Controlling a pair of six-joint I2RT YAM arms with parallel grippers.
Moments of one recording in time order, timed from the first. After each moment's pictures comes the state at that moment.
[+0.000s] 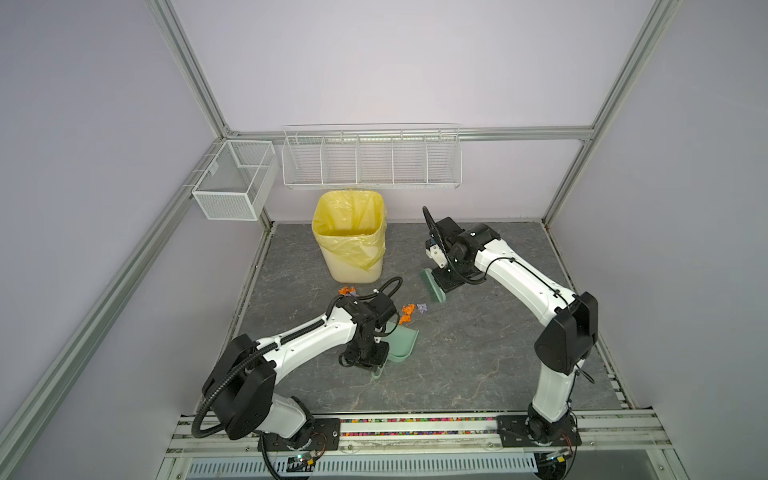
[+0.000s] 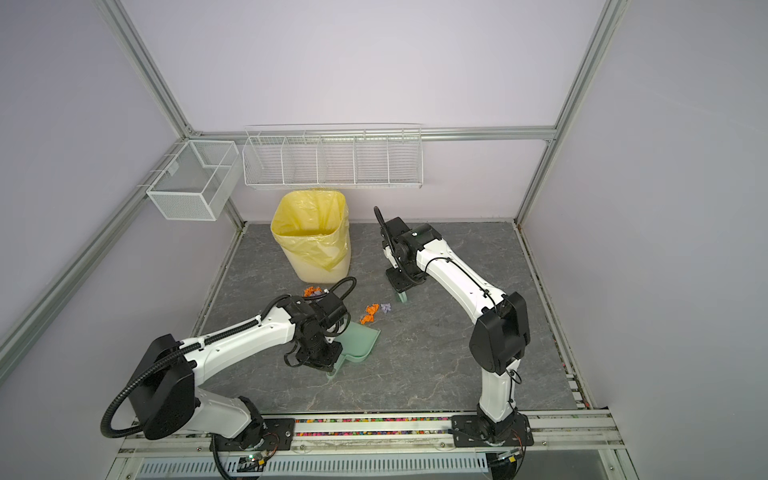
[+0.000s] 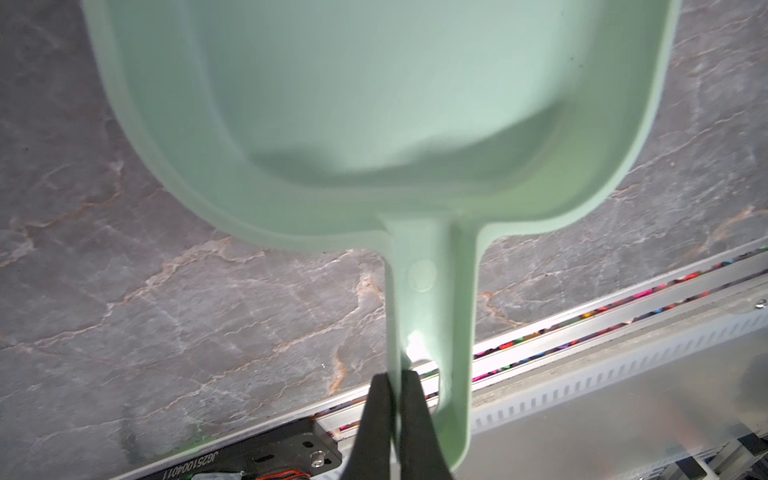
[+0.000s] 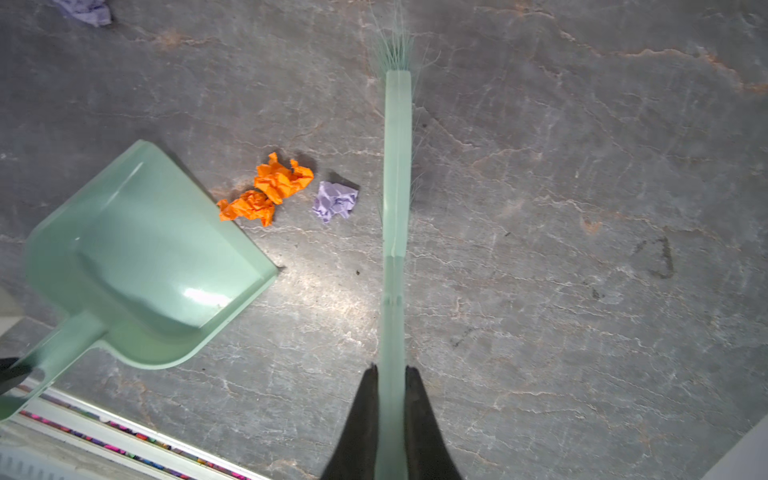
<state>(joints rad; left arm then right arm) -0.83 1.47 0.98 -1.08 0.22 -0.45 0.63 1.88 1.82 -1.28 0.04 0.07</state>
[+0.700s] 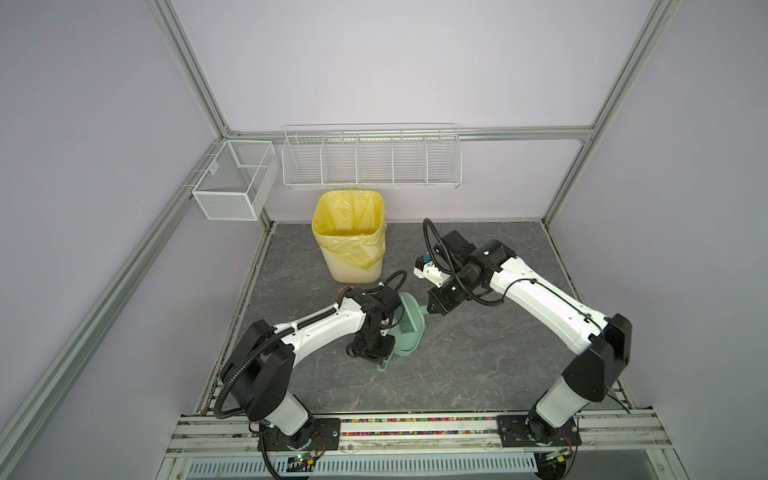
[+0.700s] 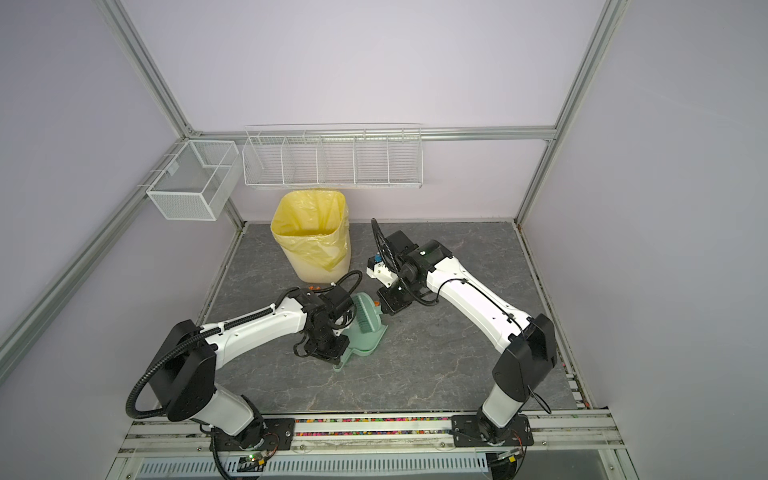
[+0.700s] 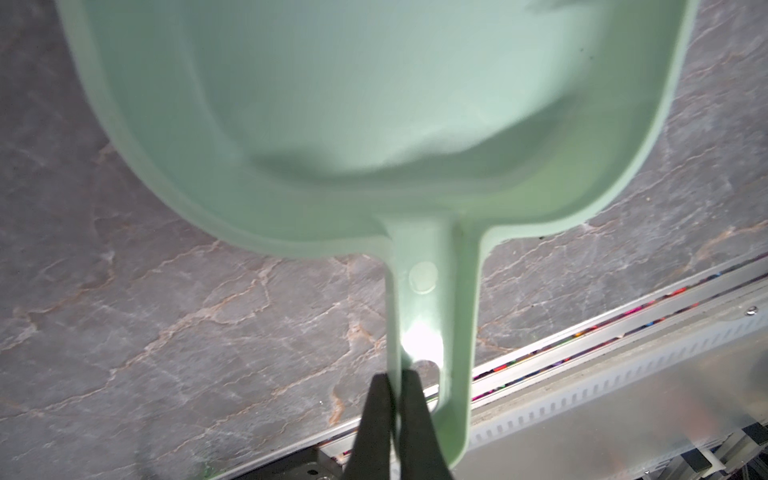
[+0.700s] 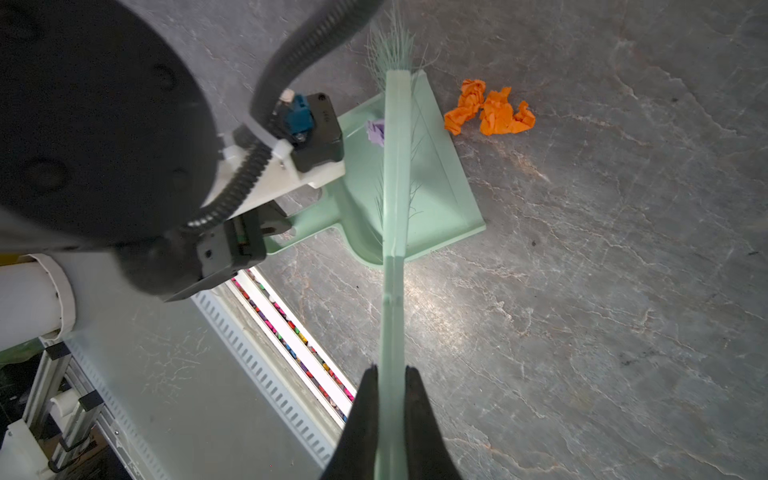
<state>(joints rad) -0.81 1.57 1.05 -1.05 0.24 -0.38 0.70 1.65 1.63 -1.24 -0.32 0.04</state>
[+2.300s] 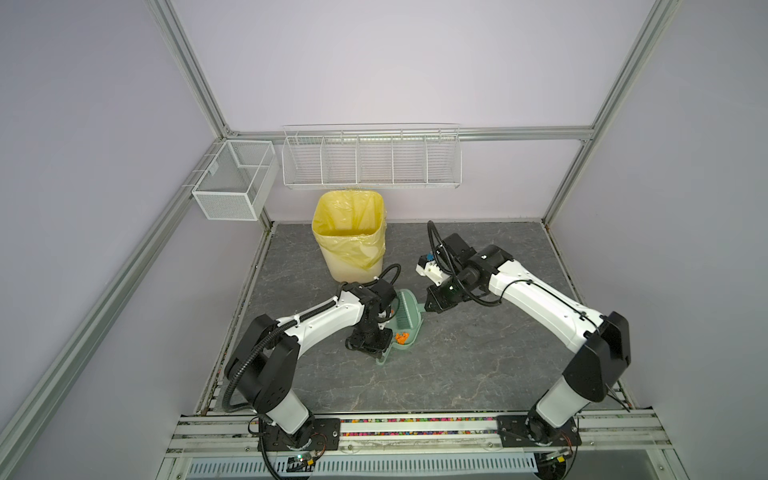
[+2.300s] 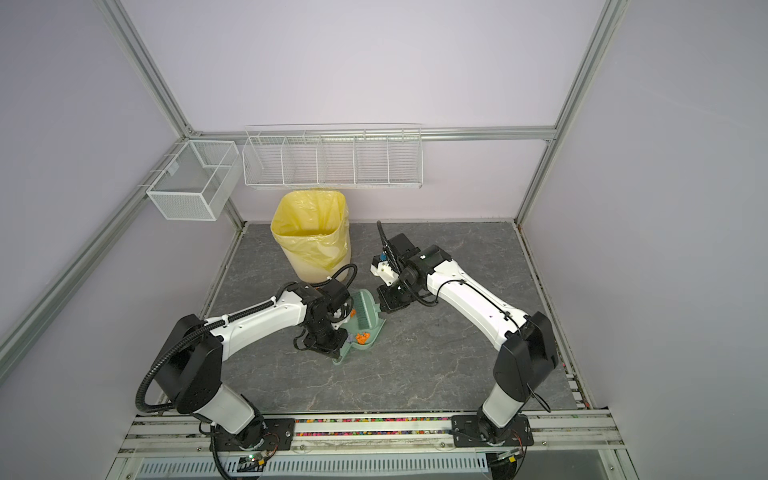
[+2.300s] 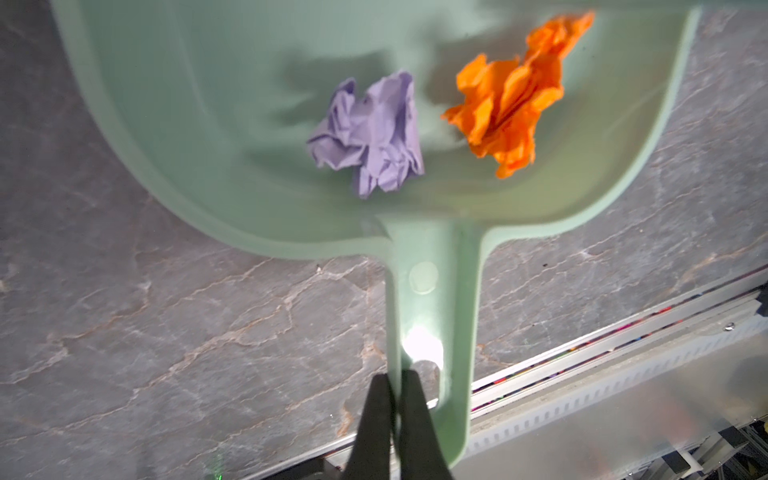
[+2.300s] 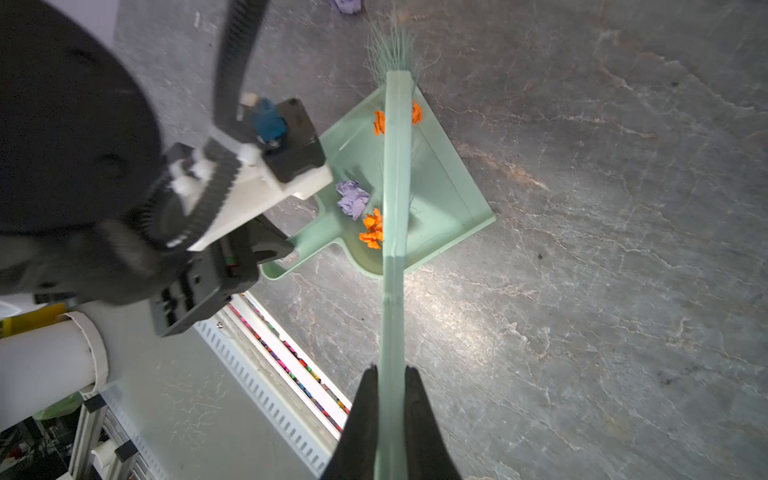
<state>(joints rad) -0.74 1.61 1.08 -1.05 0.26 -0.34 0.68 1.64 1.54 -1.09 -0.34 0.18</state>
